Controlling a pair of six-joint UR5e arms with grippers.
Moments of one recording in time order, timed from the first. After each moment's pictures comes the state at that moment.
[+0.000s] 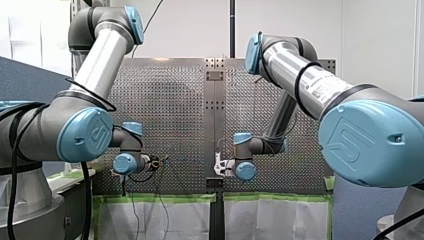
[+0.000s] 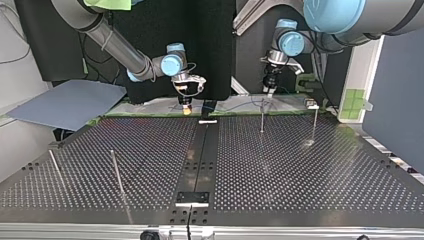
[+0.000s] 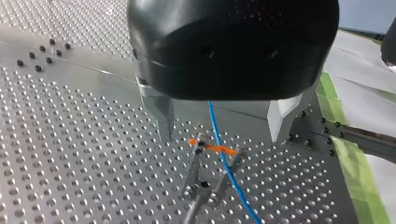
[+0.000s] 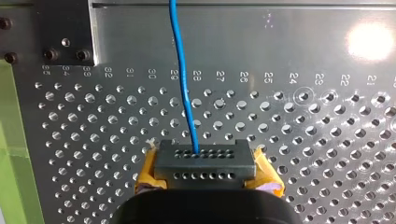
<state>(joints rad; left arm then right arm) -0.04 -2.20 -2.25 -2.01 -1.45 -1.76 2.19 -0.56 1.46 -0.79 1.69 1.58</state>
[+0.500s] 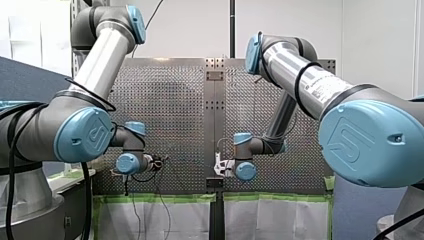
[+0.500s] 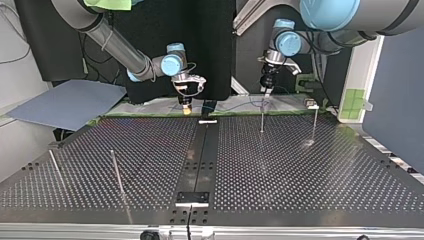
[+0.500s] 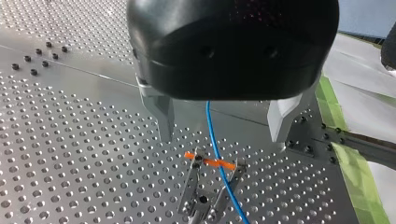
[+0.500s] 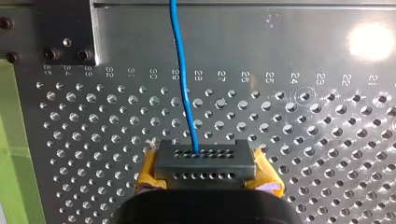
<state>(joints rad) -0.07 -2.20 -2.24 -2.01 -1.47 -1.75 2.19 -0.56 1.46 -0.79 1.69 1.58</state>
